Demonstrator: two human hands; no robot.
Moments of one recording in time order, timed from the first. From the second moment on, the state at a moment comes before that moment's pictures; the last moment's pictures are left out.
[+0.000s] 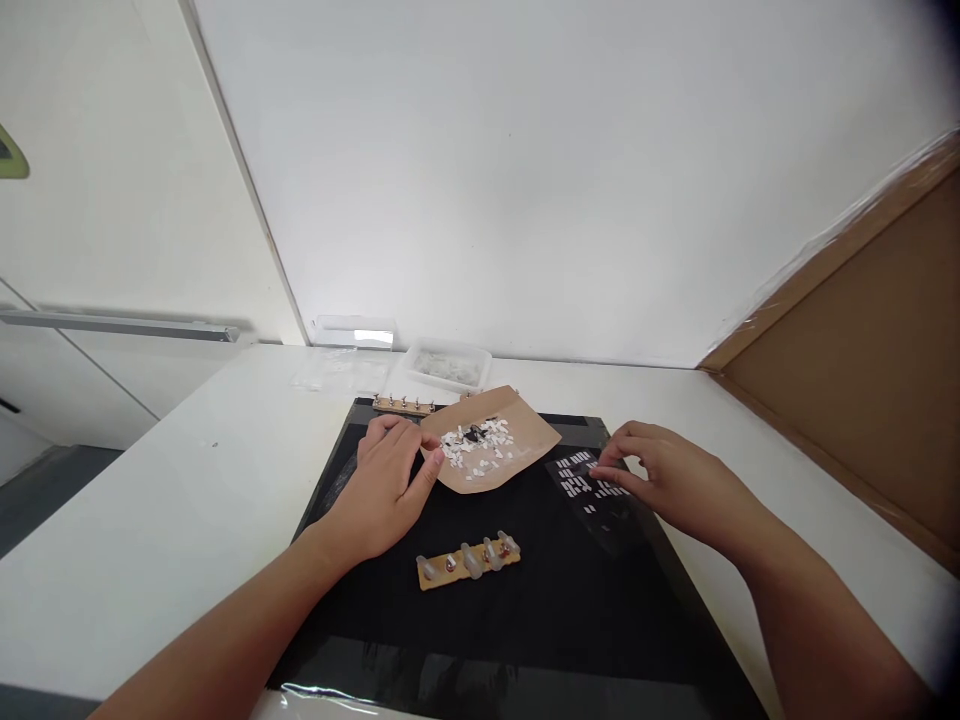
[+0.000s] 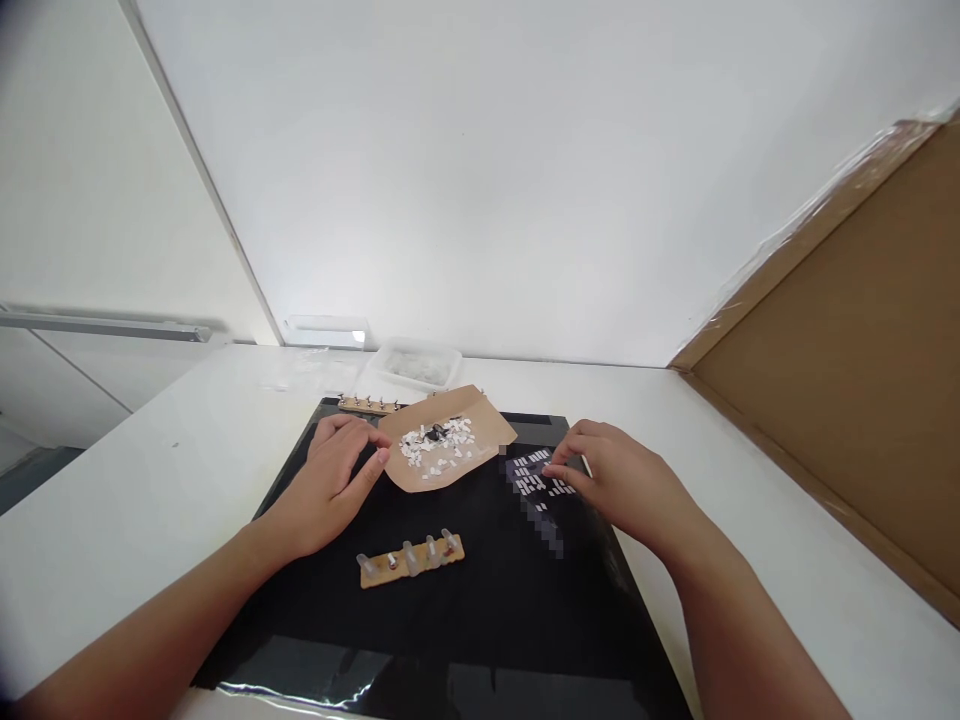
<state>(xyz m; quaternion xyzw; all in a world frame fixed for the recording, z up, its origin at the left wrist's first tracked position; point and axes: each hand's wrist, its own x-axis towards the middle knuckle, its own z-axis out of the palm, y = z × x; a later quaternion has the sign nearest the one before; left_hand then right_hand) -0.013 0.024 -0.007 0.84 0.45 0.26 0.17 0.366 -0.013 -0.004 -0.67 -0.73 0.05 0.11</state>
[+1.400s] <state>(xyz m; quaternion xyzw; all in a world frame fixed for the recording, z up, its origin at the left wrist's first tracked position) -0.014 0.025 -0.008 0.84 0.44 0.26 0.18 0.382 -0.014 -0.006 -0.66 -0.72 0.17 0.12</state>
